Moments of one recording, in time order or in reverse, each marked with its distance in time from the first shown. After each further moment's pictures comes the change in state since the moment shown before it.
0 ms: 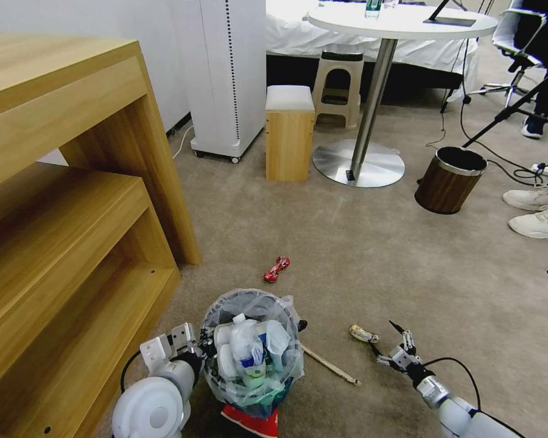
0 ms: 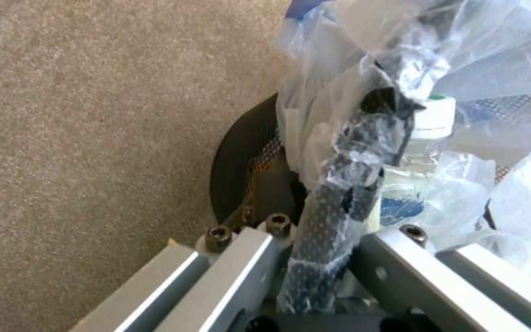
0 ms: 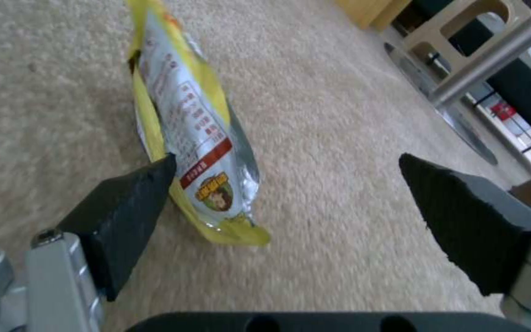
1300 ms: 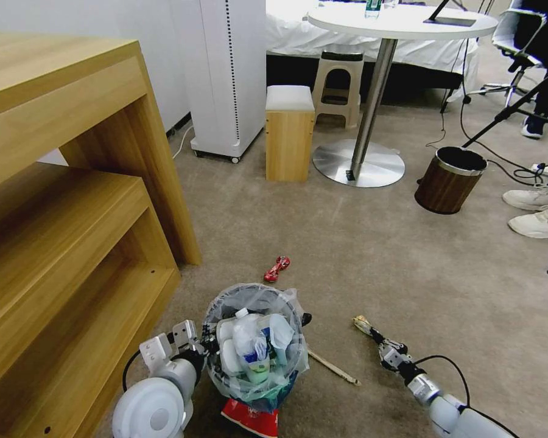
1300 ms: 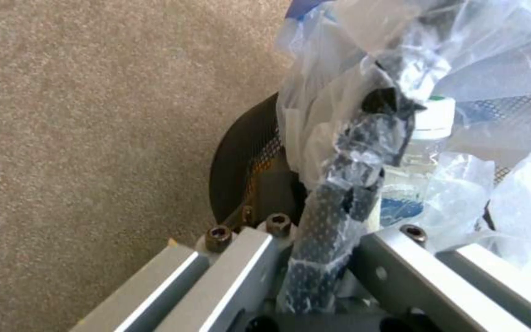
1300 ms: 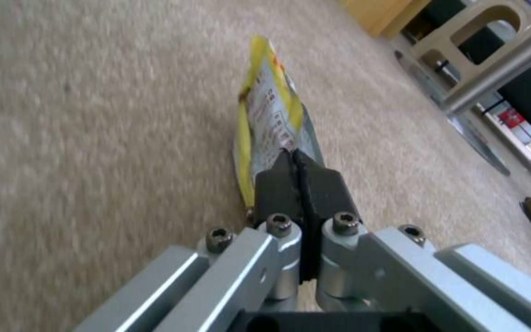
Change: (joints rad) left arm 0.006 -0.016 -0.003 -0.008 0.013 -0.017 0.021; right arm 0.001 0.020 -0.006 -0.010 -0.030 0.000 0.010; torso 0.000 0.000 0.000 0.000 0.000
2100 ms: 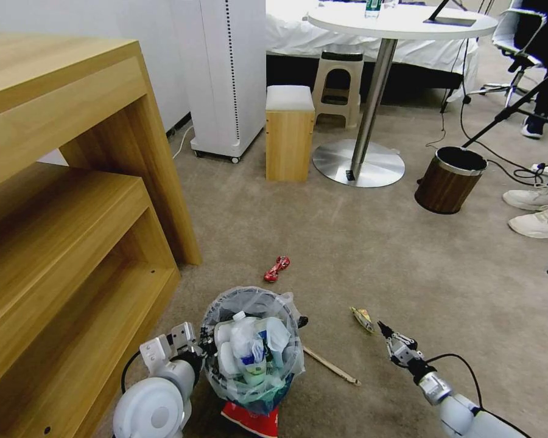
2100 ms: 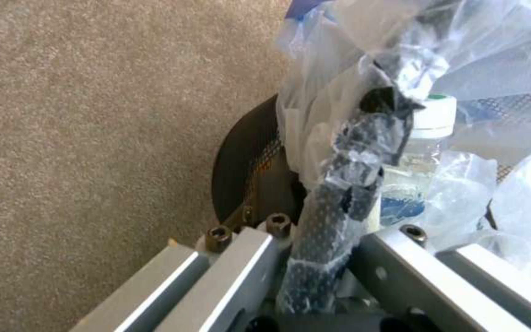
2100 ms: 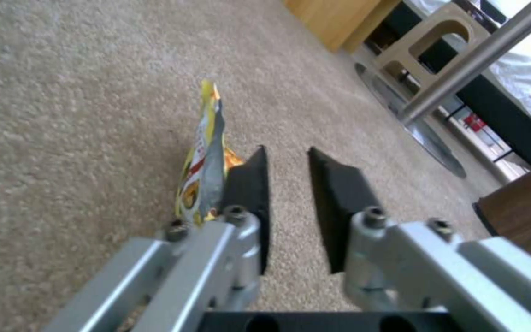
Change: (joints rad) left arm 0.000 0.004 0.002 0.024 0.007 -0.007 0.007; right arm -0.038 -0.076 0.021 0.118 0.057 0.000 0.030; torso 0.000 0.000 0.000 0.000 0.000
